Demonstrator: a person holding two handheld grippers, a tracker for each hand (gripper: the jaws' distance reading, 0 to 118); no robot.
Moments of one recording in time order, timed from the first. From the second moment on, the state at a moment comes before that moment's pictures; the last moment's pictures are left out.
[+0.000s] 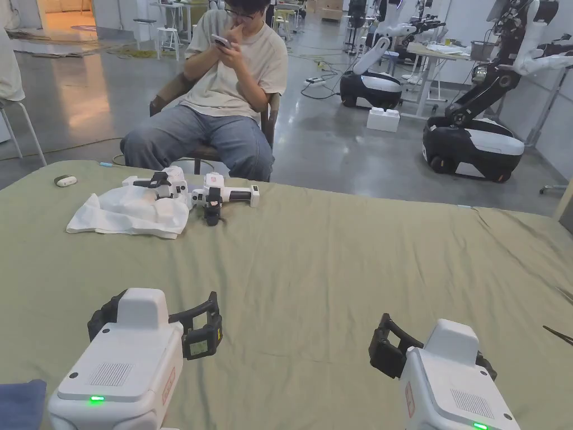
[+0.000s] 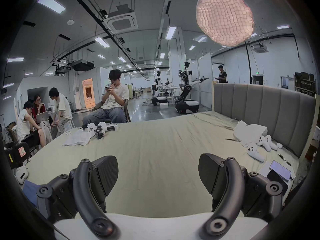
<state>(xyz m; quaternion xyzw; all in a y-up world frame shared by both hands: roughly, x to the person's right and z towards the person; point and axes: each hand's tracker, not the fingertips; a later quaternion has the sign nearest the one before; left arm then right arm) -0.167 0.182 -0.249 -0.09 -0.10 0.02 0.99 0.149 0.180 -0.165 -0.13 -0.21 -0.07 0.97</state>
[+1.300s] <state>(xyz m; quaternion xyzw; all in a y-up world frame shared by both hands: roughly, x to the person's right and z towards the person) -0.165 0.185 -0.257 -0.06 -0.10 -0.01 0.99 0.159 0.187 -0.182 -0.18 -0.22 -0.06 0.96</state>
